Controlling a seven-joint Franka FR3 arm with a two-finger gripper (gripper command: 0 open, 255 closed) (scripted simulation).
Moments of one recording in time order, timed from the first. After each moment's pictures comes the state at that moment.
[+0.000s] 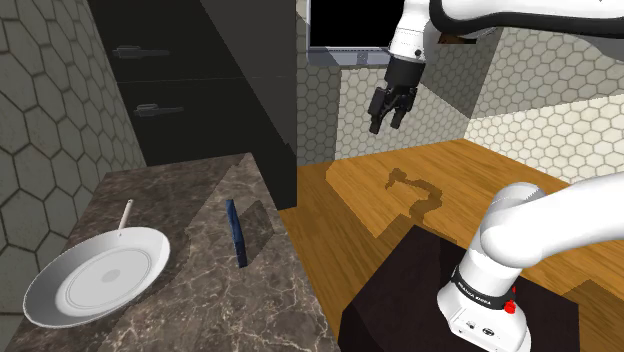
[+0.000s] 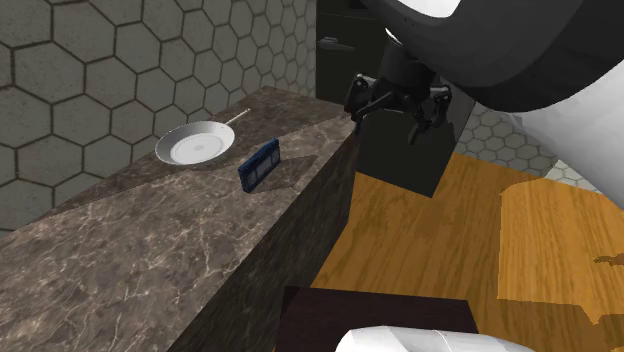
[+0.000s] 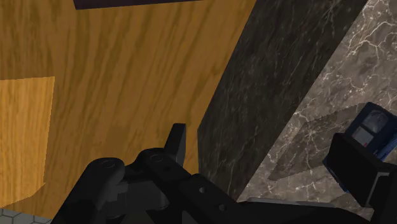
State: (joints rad) arm -0.01 -0.82 0.07 -2.32 0.12 1.61 0.15
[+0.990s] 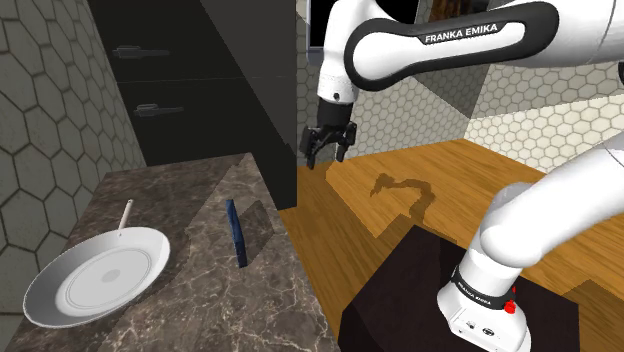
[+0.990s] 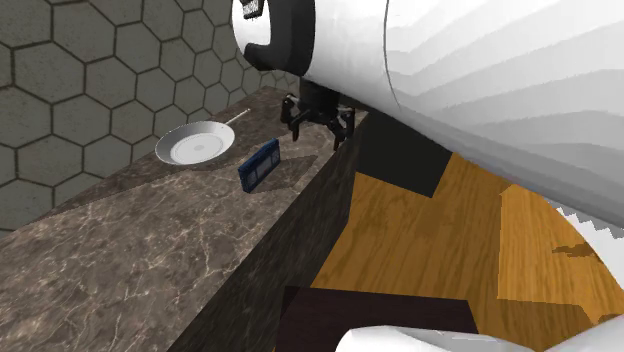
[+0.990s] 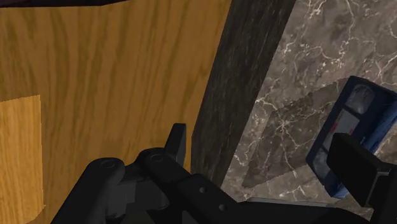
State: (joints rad) arm -0.01 -0.50 0.34 -2.27 0.20 1.89 0.47
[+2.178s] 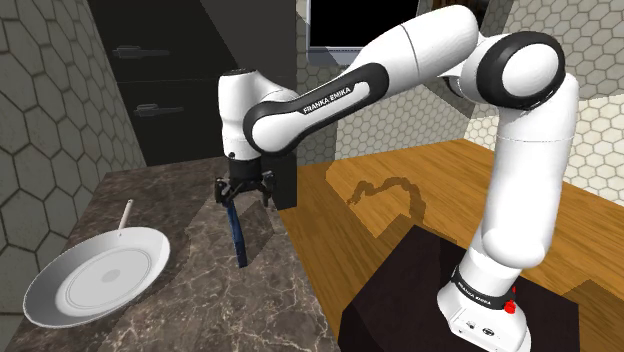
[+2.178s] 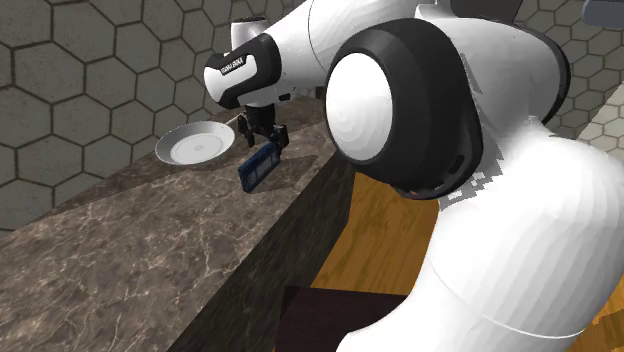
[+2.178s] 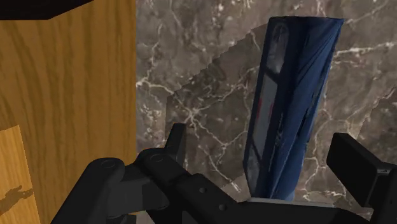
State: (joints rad) arm 0.04 0.24 0.57 -1.84 -0.14 2.09 1.03
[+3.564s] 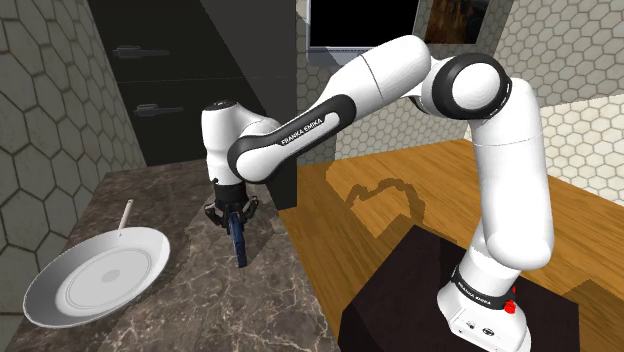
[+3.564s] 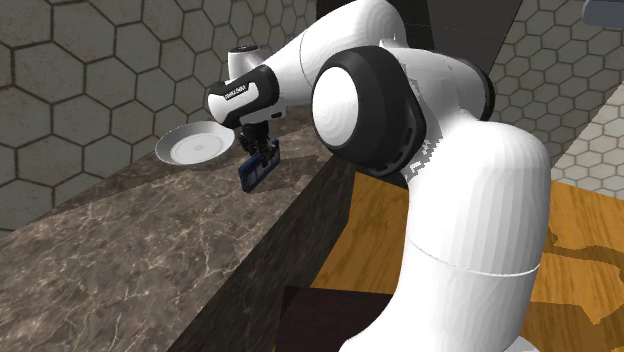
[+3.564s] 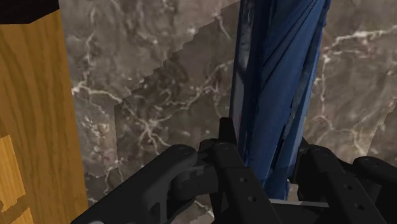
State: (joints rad) arm 0.12 0.45 0.53 -1.72 -0.25 2.15 1.15
